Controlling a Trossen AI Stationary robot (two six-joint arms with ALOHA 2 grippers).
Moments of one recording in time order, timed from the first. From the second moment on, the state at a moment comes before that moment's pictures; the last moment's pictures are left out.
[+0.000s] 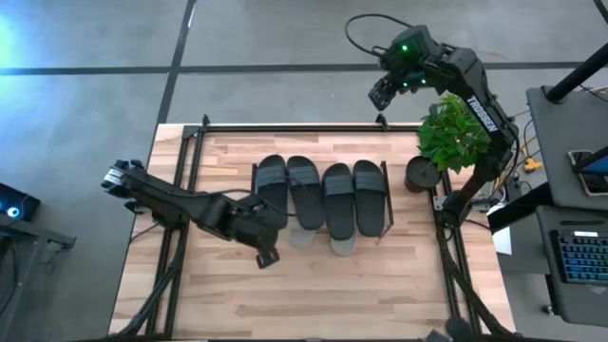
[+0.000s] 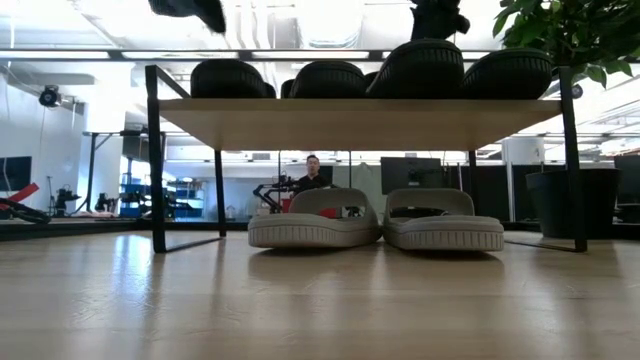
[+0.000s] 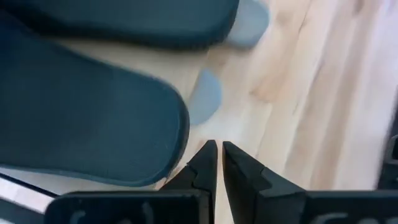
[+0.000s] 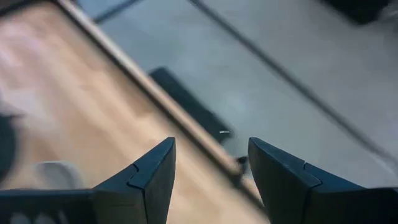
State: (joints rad) left arm -0.37 1.52 1.47 -1.04 -0.29 -0.73; right arm -0.70 1.65 2.19 -1.36 0.15 -0.03
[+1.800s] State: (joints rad) left arm -0.26 1.23 1.26 -1.18 -0.49 -1.04; right arm -0.18 1.69 2.35 -1.57 0.23 0.26
